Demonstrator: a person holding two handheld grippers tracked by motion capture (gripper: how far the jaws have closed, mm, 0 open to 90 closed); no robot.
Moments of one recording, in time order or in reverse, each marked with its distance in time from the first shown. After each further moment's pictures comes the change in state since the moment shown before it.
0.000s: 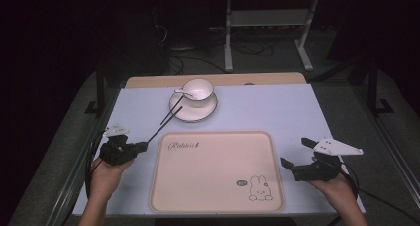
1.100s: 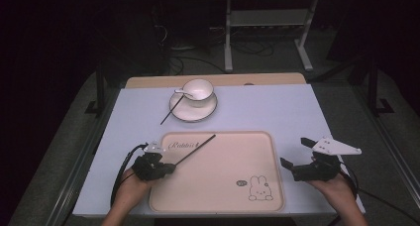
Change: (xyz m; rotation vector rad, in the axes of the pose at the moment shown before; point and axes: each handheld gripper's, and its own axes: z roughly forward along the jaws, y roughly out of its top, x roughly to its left) left arm -0.048 -0.017 0.058 0.219 -0.143 0.140; right arm 0.001 0.000 0.002 0.009 -0.002 -0.010
